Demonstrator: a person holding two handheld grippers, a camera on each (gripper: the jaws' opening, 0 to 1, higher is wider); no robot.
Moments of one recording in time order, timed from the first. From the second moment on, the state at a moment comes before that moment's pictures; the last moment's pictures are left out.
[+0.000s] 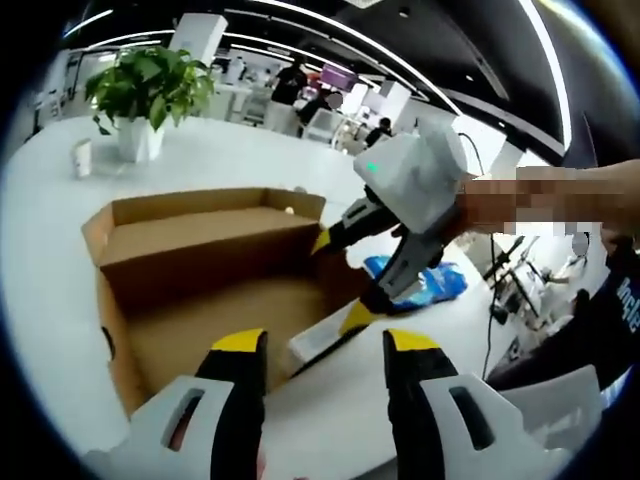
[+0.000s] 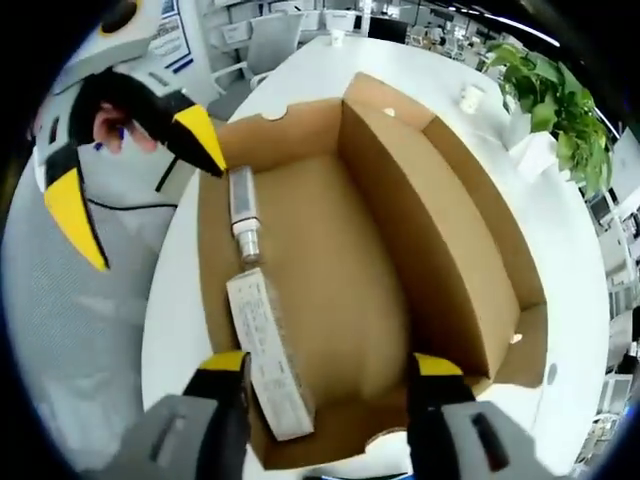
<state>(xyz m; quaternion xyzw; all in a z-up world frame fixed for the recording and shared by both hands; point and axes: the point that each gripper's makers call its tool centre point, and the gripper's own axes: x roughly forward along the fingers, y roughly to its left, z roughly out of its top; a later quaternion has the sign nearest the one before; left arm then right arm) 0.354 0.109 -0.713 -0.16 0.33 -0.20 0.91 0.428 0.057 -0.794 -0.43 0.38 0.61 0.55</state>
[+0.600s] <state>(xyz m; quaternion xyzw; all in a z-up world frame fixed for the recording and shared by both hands) 0.355 0.109 -0.713 -0.19 0.33 -0.19 0.90 0.421 0.056 -0.792 -0.43 0.37 0.62 0.54</state>
